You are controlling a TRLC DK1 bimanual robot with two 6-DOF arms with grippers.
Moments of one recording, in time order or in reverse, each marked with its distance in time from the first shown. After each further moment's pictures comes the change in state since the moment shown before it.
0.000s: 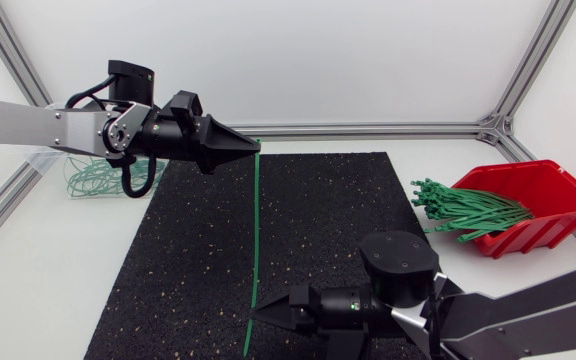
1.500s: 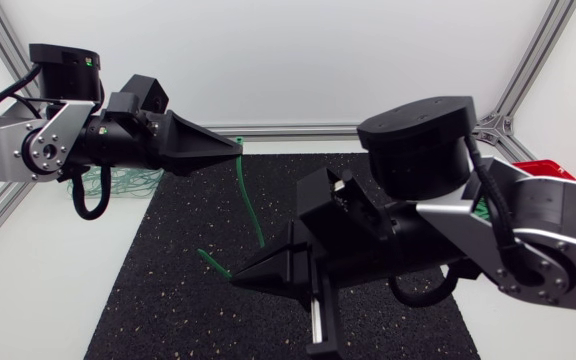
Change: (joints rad) left arm -0.005 -0.357 -0.241 0.036 -0.014 0.000; right arm 0.015 -0.392 0.448 -1.010 -0.083 1.760
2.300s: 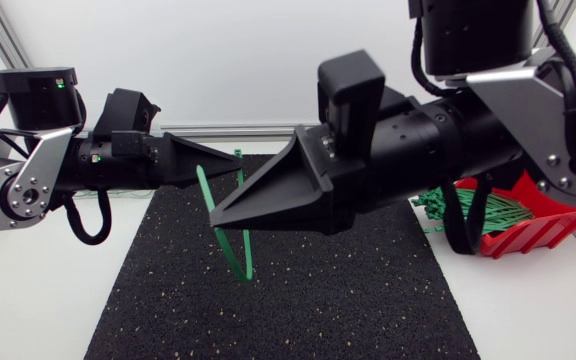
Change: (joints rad) left arm -0.032 -0.135 -0.179 0.211 -0.198 -0.001; right arm -0.129 0.010 0.257 -0.104 -0.397 1.191
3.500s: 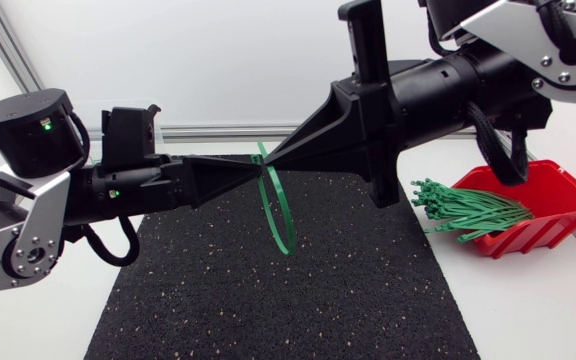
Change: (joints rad) left arm -0.148 -0.087 -0.167 0.308 -0.278 0.053; right arm -0.209 0.121 0.216 -0.415 -0.082 0.084
